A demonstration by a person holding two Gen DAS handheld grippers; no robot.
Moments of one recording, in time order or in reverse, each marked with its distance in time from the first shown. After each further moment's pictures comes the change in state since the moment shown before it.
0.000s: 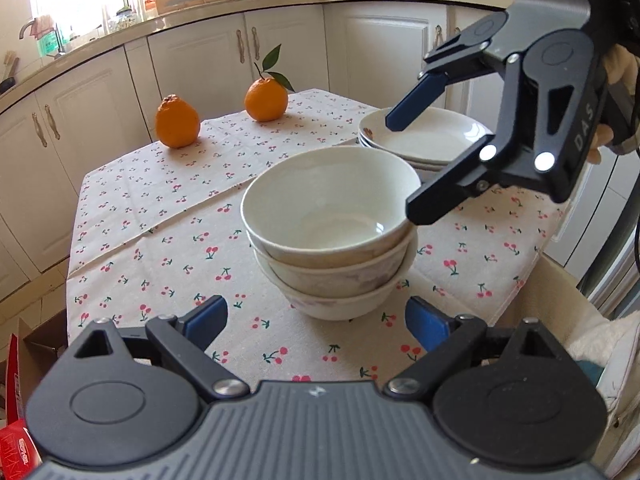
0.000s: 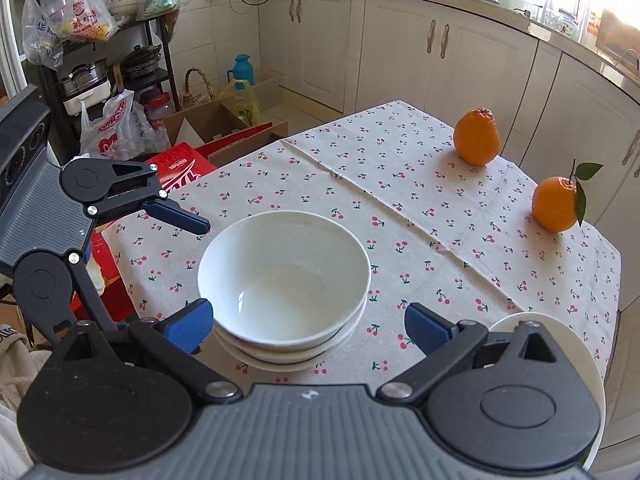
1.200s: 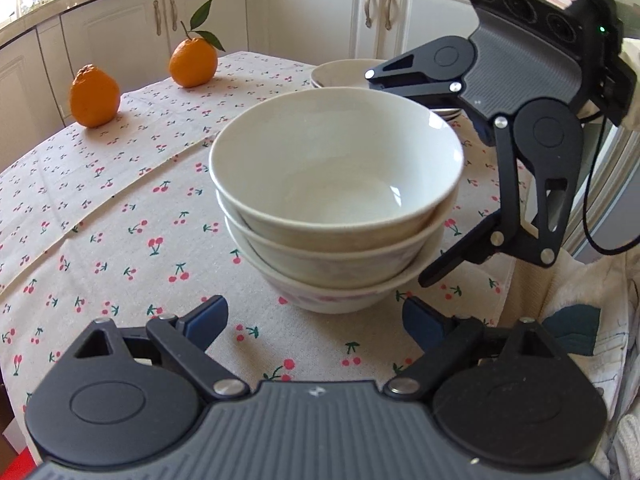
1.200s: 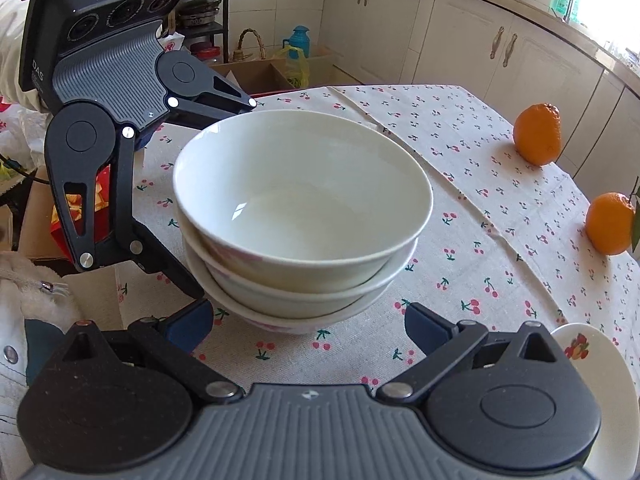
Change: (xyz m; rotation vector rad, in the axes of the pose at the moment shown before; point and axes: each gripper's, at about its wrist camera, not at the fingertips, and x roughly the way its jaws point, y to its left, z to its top) left arm 0.051 0.031 0.000 0.128 0.084 -0.264; right arm 0.064 -0.003 -0.041 -0.208 0.030 0.090
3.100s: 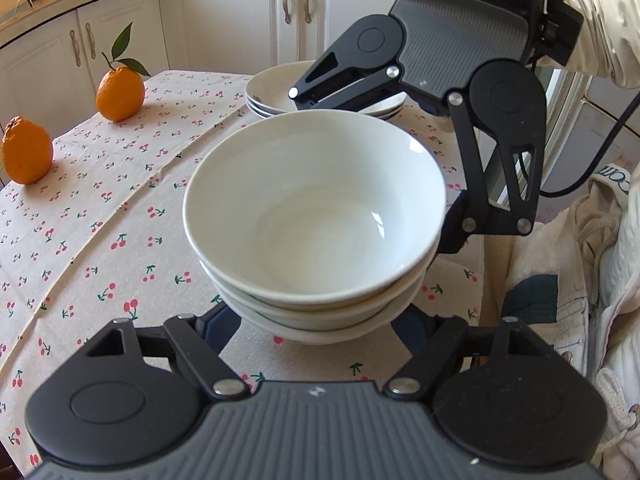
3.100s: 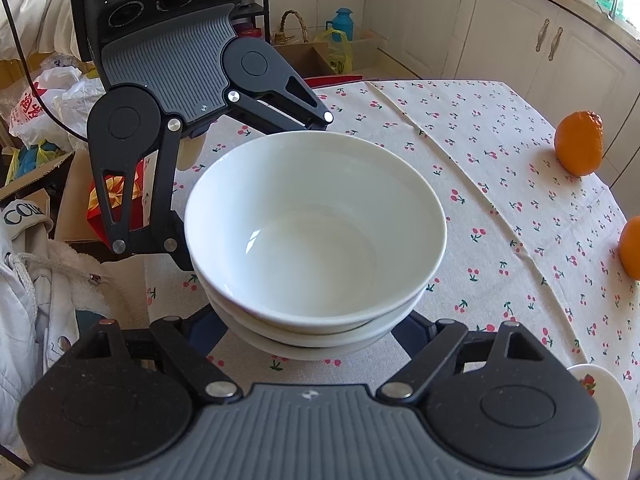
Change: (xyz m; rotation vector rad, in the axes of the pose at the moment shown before) left arm 0.004 0.017 0.023 0.193 0.022 -0.162; right arm 0.001 -0.007 0.023 -0.059 0.078 0.121
